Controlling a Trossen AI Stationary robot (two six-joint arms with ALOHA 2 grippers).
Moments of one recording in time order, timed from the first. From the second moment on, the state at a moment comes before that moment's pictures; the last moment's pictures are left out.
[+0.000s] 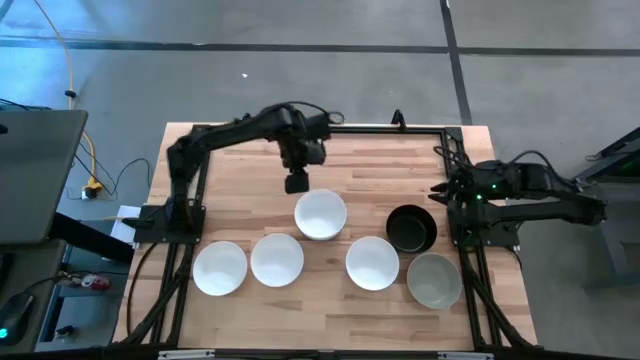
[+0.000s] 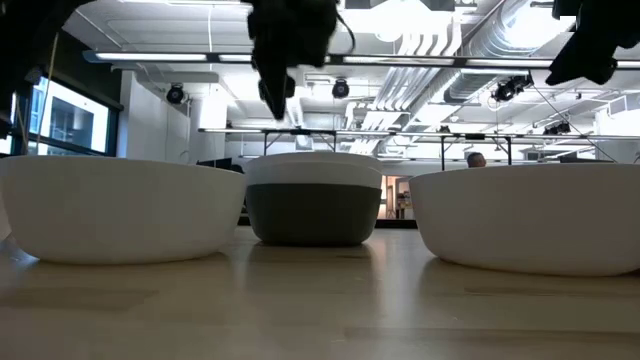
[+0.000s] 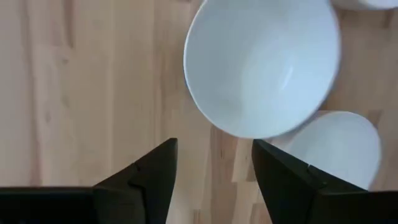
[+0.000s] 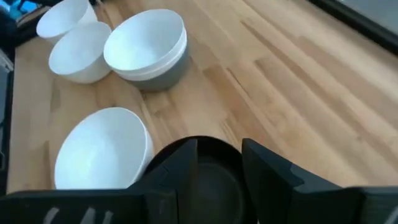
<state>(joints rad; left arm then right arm) 0.44 1.95 1.96 -1.47 0.20 0.22 -0.06 0.43 0.77 -1.03 0.13 0.46</state>
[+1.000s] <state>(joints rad) 0.30 1.32 1.96 -1.44 0.03 0.05 -0.06 0.93 0.76 -1.21 0.06 0.44</state>
